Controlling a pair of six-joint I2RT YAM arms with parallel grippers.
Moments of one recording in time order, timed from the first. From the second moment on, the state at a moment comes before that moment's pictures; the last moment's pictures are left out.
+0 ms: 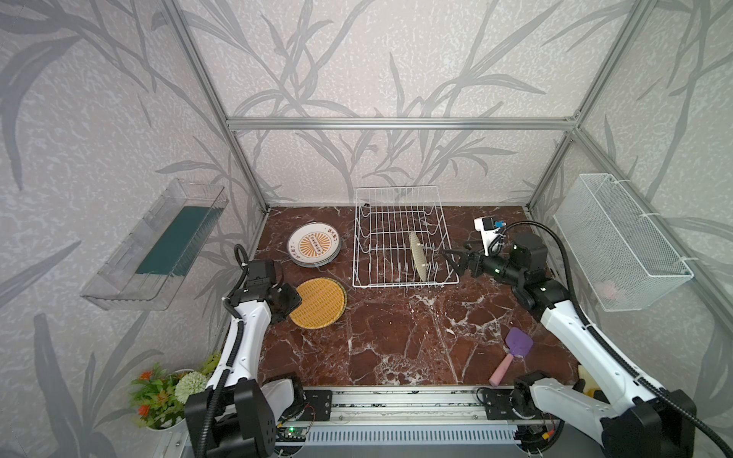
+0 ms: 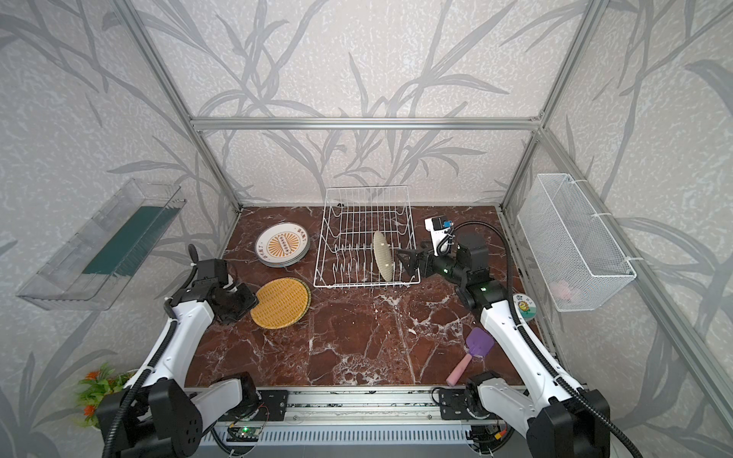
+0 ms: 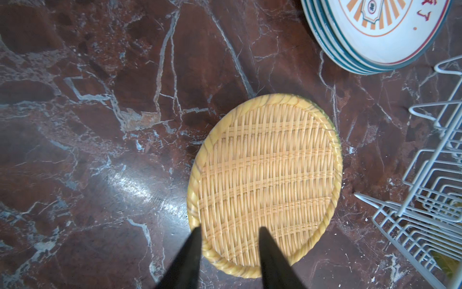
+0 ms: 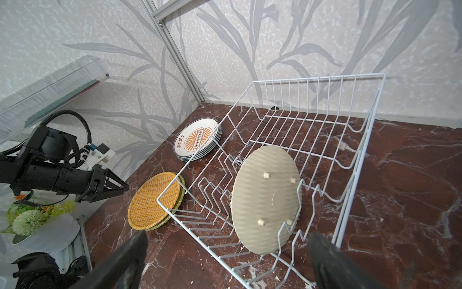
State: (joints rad) left arm 0.25 1.11 0.77 -0.83 0.11 -0.51; right arm 0.26 1.07 0.85 -0.09 -0.54 0.25
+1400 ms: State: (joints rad) left arm 0.23 1.03 0.85 -0.76 0.07 -0.53; right arm 0.26 1.06 0.85 -0.10 -0.52 0.24
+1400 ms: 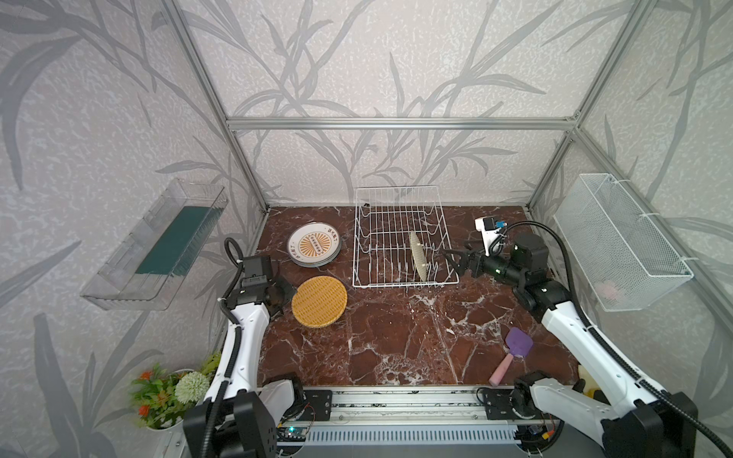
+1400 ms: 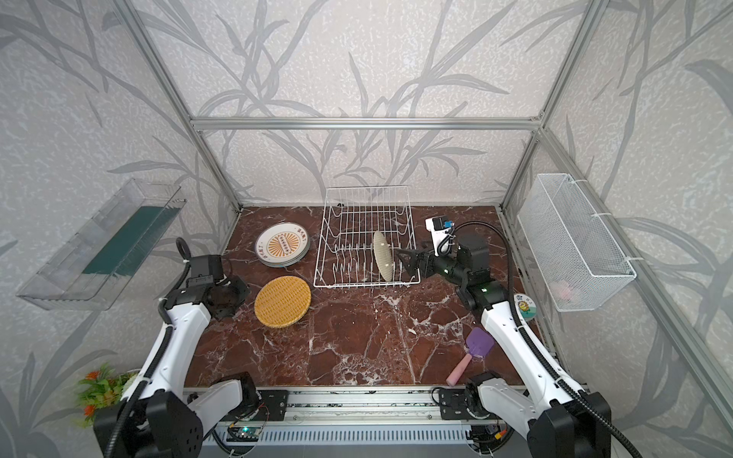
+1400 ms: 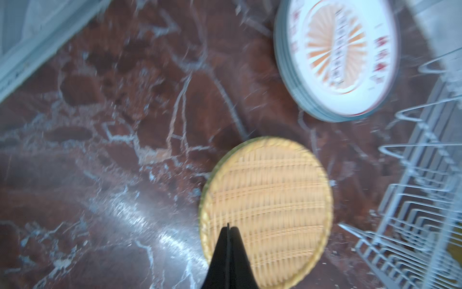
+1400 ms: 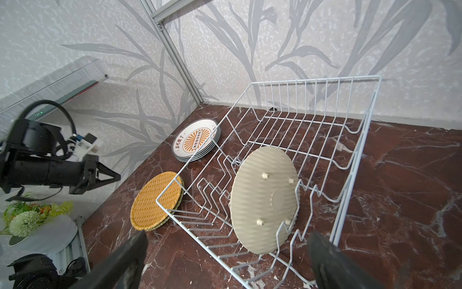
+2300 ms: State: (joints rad) left arm -0.54 1.60 1.37 -0.50 0.24 -0.61; right arm 0.27 0.97 0.83 -0.26 -0.31 0.24
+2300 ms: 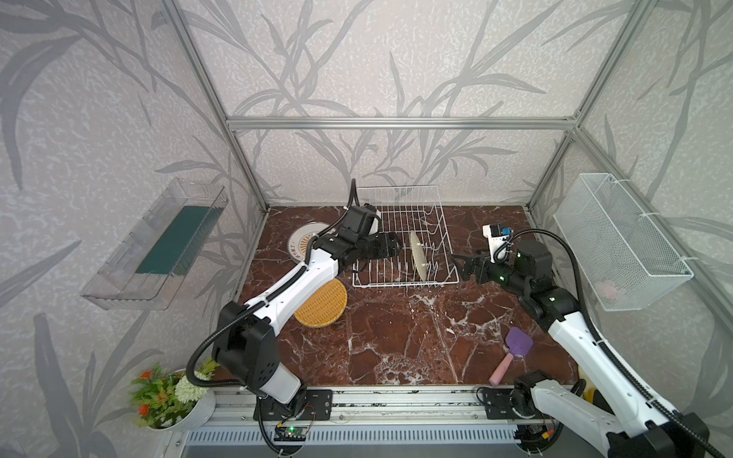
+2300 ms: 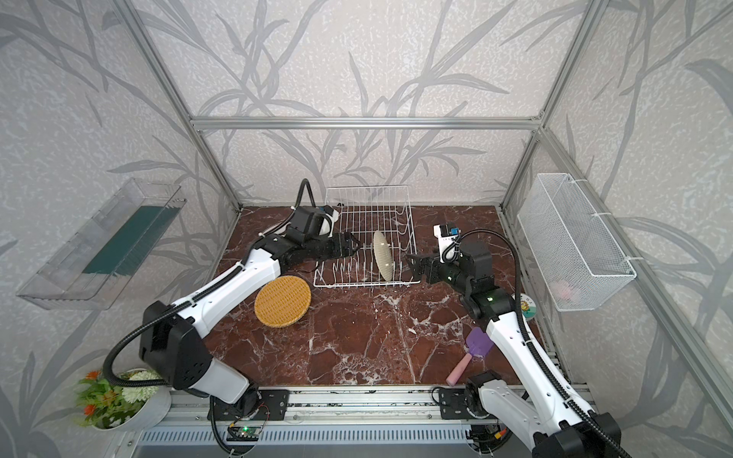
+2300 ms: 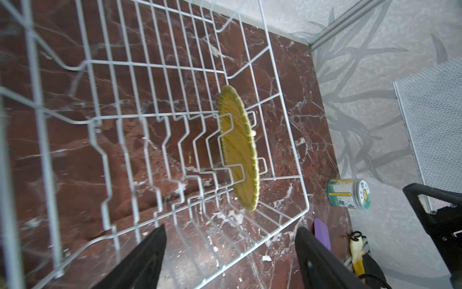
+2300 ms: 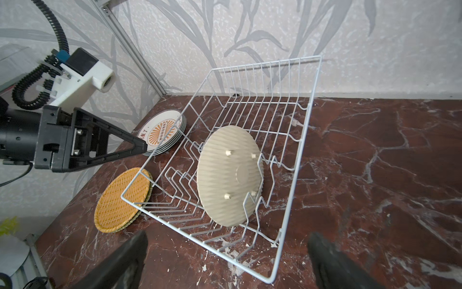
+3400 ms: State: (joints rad) left arm -0.64 1.96 1.65 -0.54 0.24 -0.68; right arm 0.18 0.93 0.82 -0.32 -0.25 0.25
